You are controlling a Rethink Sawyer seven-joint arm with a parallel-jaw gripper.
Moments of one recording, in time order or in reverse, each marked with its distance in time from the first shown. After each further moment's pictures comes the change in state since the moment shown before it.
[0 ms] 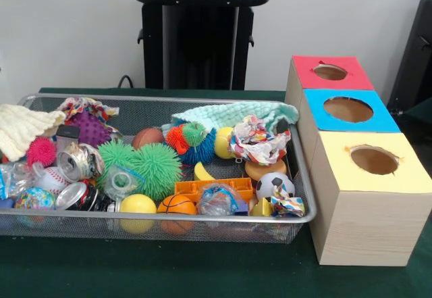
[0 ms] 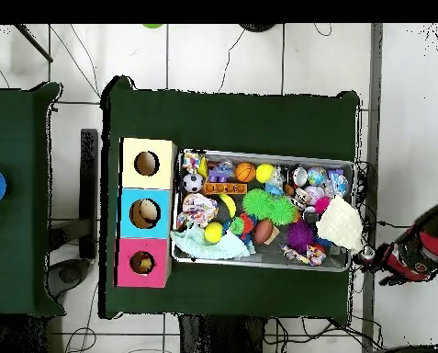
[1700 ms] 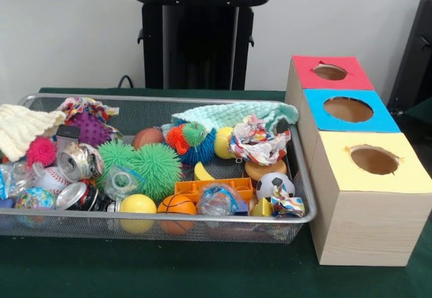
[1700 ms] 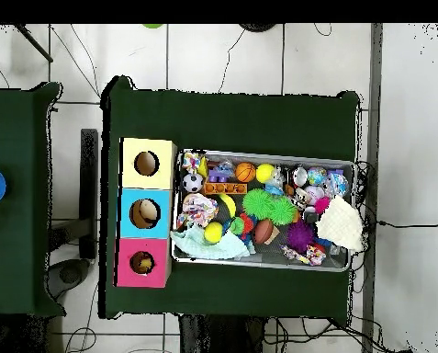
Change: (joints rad) arm -0.287 -0.113 0.181 -0.202 0.039 -0.096 -0.343
